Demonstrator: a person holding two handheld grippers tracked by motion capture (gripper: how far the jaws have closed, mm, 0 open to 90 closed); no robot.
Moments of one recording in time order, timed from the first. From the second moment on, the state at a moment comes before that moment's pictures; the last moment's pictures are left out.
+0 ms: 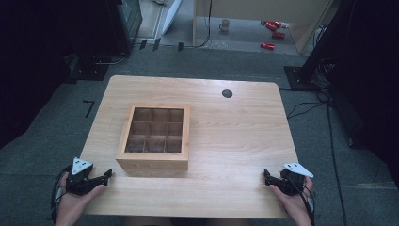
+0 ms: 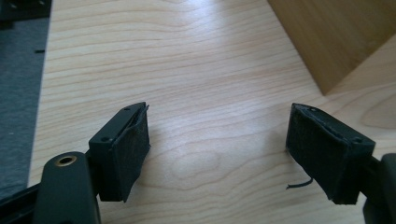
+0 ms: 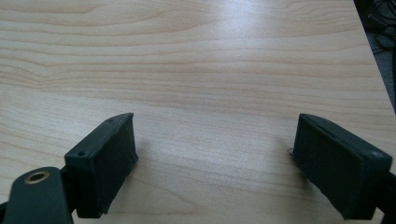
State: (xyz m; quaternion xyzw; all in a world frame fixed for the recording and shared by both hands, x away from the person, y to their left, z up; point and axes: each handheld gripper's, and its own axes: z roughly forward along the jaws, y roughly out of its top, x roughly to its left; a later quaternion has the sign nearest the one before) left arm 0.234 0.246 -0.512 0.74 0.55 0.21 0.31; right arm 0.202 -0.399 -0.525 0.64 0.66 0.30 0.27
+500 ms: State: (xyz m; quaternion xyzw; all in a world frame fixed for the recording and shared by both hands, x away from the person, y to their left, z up) left arm 0.229 0.238 -0.490 0.75 0.51 0.18 0.39; right arm 0.202 -0.398 -0.525 0.64 0.66 0.30 0.27
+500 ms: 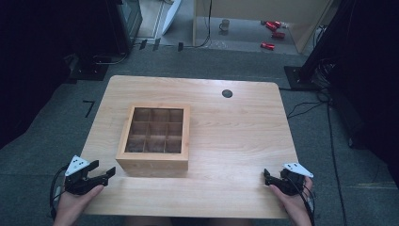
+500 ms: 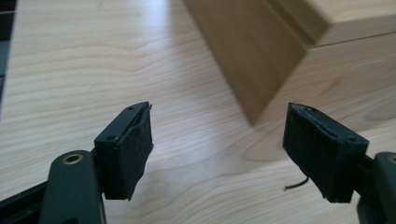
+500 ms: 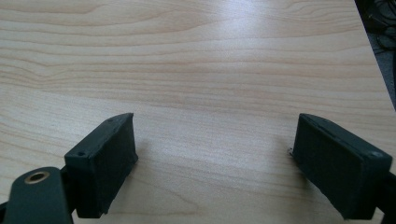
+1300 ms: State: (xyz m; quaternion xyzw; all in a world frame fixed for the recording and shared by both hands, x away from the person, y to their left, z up) left arm 0.231 0.216 -0.474 0.74 0.46 0.15 0.46; right arm 0.203 -0.389 -0.522 0.64 0.66 0.30 0.26
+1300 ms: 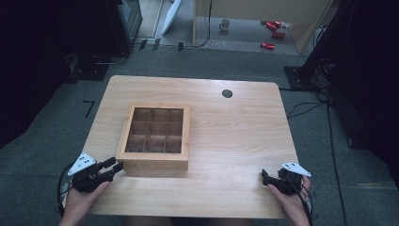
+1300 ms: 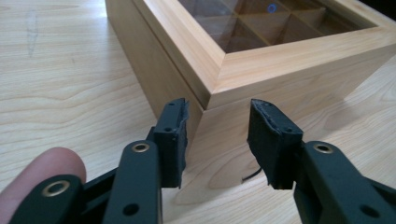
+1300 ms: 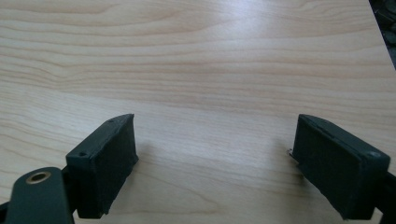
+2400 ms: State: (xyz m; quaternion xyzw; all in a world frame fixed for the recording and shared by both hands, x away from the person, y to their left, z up) left arm 0.233 0.216 -0.474 0.74 0.47 0.14 0.47; right arm 0.221 -0.274 -0.488 0.57 0.69 0.36 0.26
